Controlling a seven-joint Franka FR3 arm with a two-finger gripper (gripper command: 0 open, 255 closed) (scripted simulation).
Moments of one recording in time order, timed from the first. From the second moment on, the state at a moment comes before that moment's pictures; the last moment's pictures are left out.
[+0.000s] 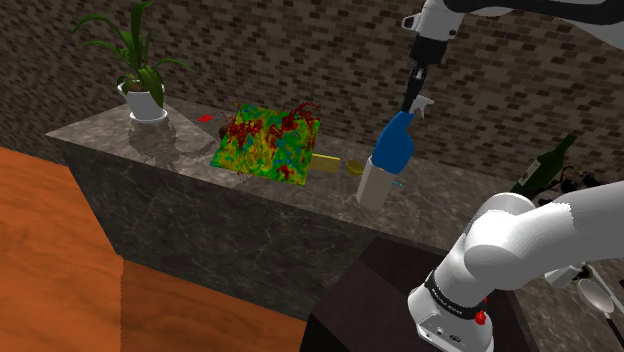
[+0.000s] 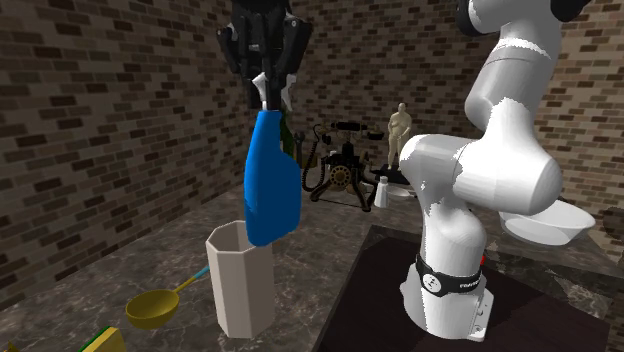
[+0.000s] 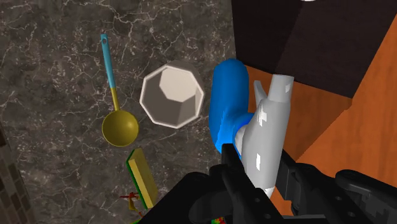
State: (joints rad) arm -0.01 -0.65 -0.27 -2.16 -0.16 1.54 -0.57
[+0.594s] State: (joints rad) arm 0.00 -0.60 -0.26 -2.00 -0.15 1.42 -0.57
